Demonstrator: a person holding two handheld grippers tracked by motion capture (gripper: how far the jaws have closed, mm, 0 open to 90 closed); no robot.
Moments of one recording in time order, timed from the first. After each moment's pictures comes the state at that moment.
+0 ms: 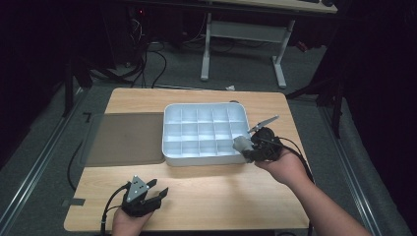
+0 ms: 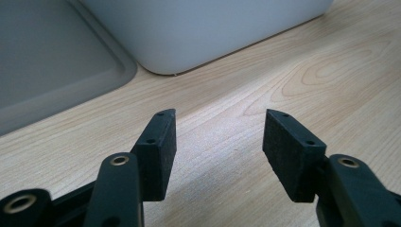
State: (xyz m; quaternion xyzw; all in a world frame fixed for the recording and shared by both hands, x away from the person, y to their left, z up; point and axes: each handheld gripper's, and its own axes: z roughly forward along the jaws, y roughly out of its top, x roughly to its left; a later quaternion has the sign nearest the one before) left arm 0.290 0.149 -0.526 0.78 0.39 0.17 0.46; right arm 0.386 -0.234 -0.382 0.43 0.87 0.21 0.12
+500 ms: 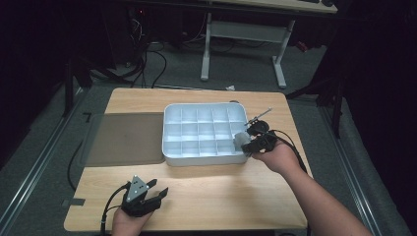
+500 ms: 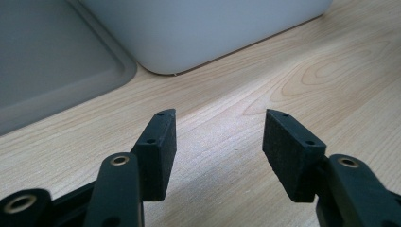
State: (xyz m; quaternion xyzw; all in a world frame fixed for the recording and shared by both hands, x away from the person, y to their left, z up) left arm 0.290 0.149 -0.526 0.78 0.39 0.17 0.46; right arm 0.425 -0.235 -0.402 0.47 0.86 0.17 0.10
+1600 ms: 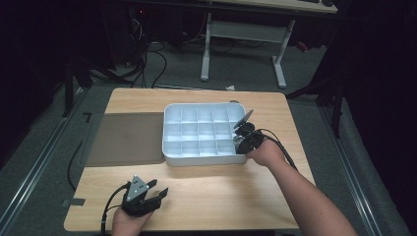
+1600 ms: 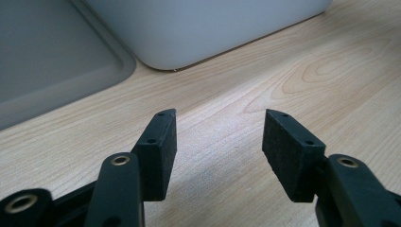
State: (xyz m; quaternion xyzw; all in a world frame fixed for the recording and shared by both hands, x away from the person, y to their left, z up) left arm 0.291 0.150 -0.527 0.78 0.40 0.17 0.46; right arm 0.466 -0.219 -0.454 0.49 0.87 0.08 0.06
